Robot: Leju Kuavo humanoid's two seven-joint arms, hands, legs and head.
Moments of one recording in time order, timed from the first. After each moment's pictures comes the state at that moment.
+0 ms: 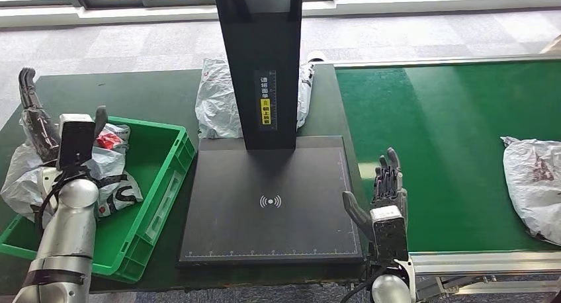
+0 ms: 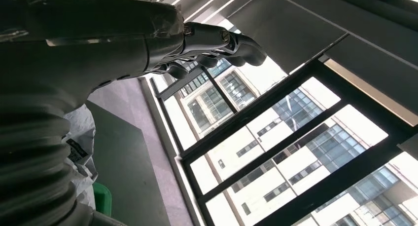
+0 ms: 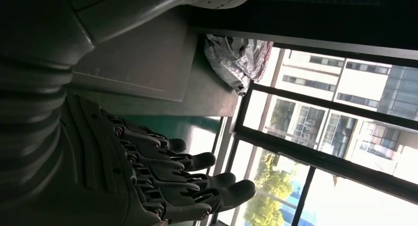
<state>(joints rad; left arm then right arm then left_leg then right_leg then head) -0.44 0.12 0.16 -1.20 -0.51 0.55 -0.28 0.04 0.14 0.21 -1.51 0.26 -0.35 -0.36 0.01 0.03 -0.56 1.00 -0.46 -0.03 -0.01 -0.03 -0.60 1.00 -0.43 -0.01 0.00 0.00</state>
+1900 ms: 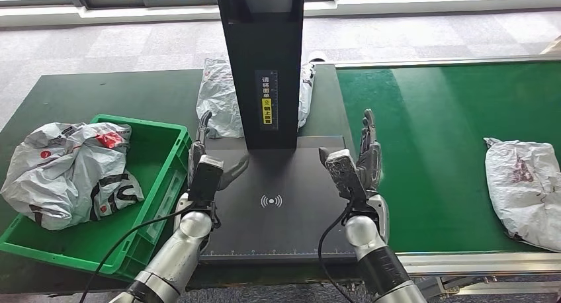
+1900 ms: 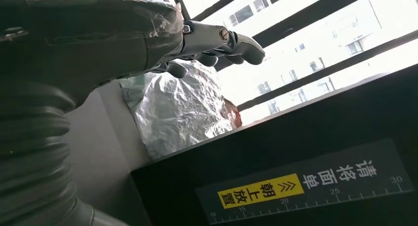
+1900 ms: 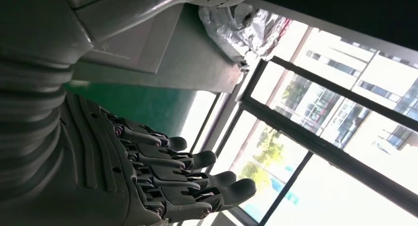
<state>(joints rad) -0.41 -0.19 -0.31 -0.94 -0.22 0.51 -0.42 -0.37 0.16 0.26 -0.98 0.44 -0.56 -0.33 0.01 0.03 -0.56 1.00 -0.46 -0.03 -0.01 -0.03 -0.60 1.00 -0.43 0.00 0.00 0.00</state>
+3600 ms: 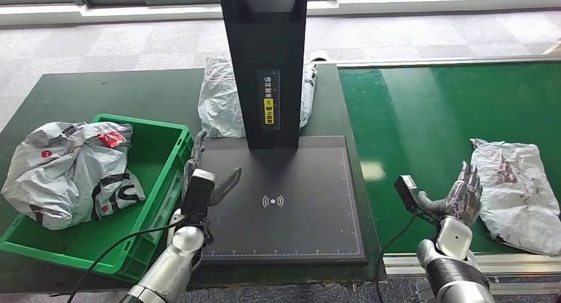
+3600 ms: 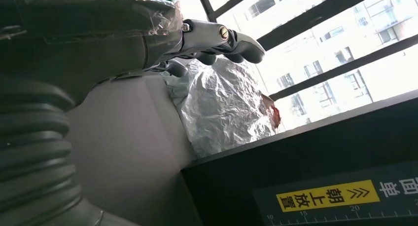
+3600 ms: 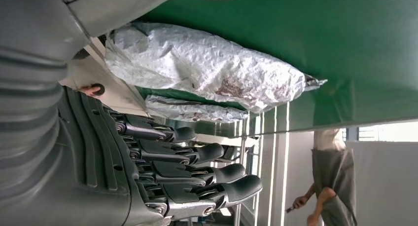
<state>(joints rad) -0.32 -0.15 -0.30 -0.95 -0.18 0.48 -0.42 -0.46 -0.12 -0.11 -0.46 1.41 -0.65 0.31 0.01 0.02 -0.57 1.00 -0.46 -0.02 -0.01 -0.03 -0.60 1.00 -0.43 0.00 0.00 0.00</state>
